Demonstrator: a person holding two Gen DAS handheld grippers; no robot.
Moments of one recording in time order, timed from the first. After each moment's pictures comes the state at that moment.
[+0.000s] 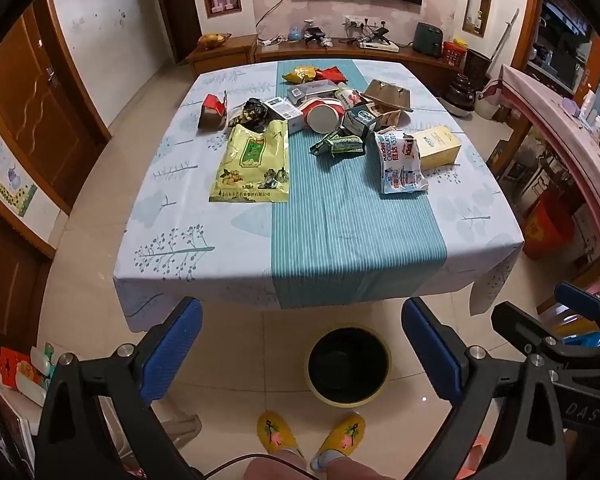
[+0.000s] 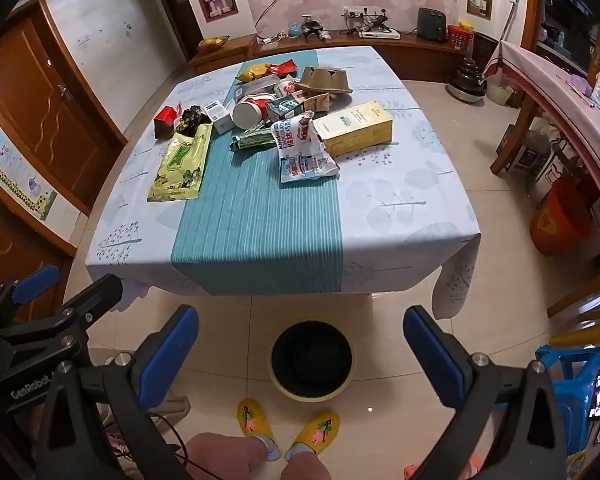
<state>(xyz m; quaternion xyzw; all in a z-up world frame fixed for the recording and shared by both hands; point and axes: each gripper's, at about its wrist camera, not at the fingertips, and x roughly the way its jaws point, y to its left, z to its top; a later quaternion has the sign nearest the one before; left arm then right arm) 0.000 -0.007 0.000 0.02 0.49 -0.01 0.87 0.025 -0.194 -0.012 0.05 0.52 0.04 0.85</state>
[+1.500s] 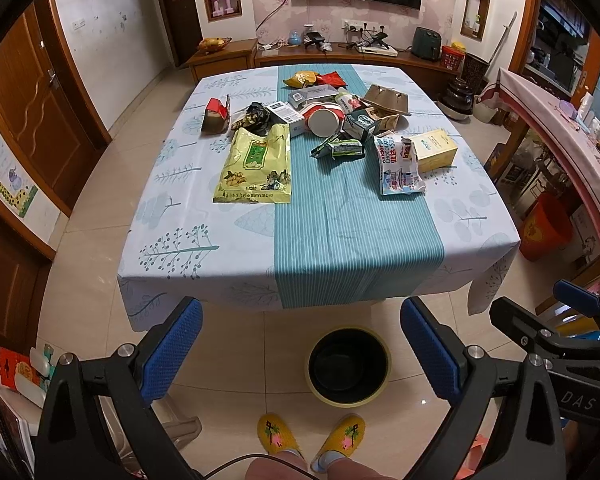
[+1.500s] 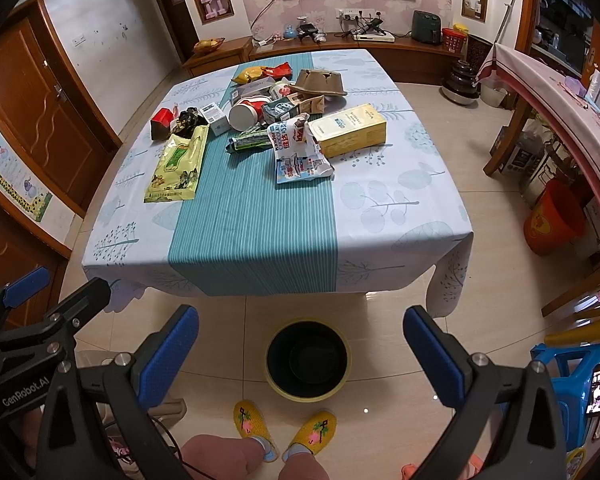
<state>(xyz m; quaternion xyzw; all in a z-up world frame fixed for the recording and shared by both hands) 0.001 -0.005 0.008 0.02 0.49 -0.02 0.87 0.022 -0.195 -0.008 0.05 0.52 0.03 0.86</state>
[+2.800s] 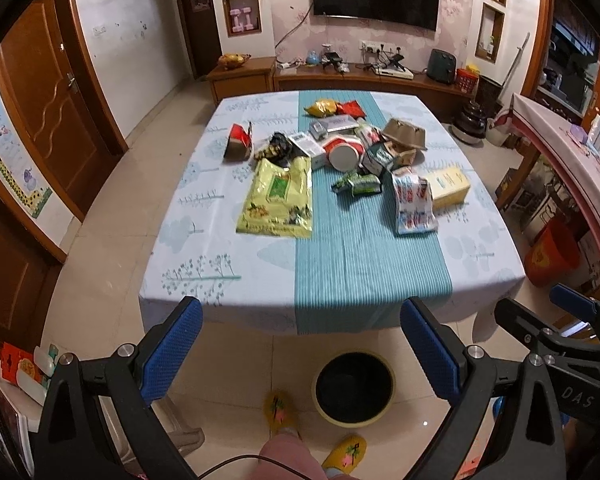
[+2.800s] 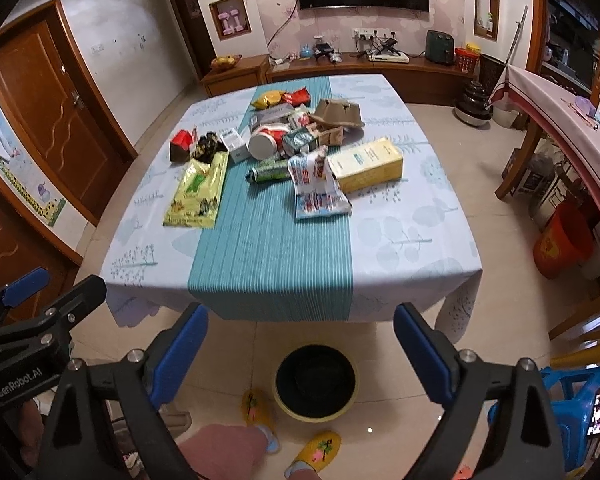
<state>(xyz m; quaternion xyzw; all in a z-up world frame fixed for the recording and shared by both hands) 0.015 0.012 0.040 0.01 0.45 0.01 0.89 0.038 -0.189 0.017 0.05 0.48 0.06 0.87</state>
